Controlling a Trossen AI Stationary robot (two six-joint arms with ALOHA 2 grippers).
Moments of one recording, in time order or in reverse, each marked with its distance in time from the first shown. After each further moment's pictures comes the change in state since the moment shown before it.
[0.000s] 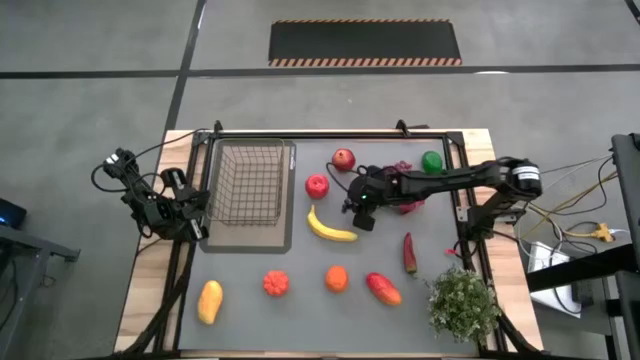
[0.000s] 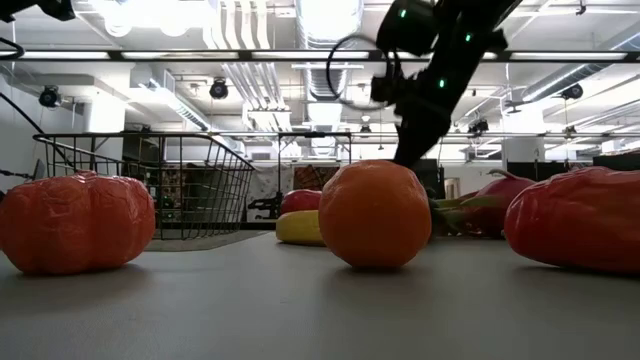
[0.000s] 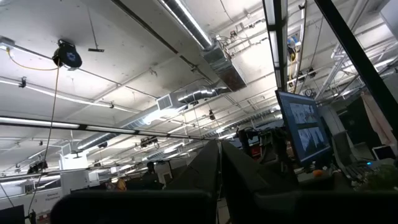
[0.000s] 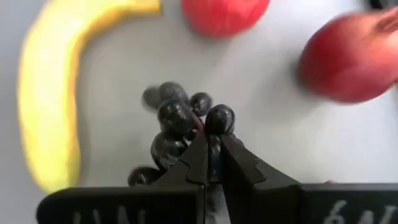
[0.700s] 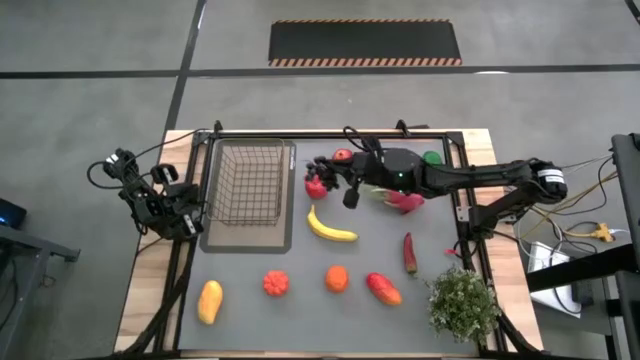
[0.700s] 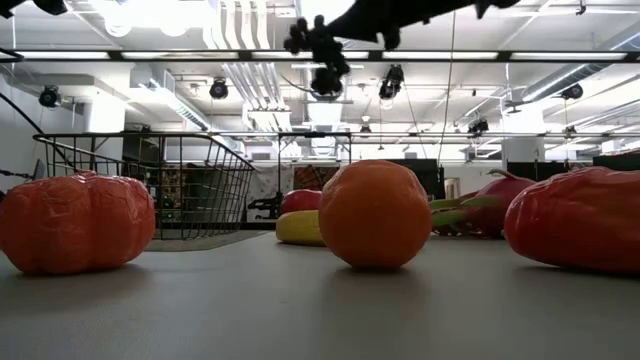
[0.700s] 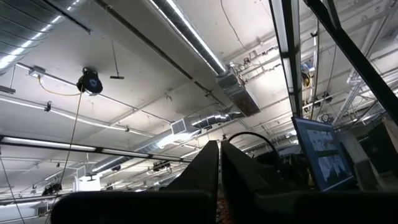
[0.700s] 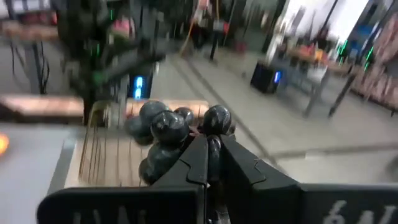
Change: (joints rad) left arm 0.000 -0.001 -0.008 0.144 0.079 0.100; right arm 0.000 -0.150 0.000 0.791 -0.007 -0.260
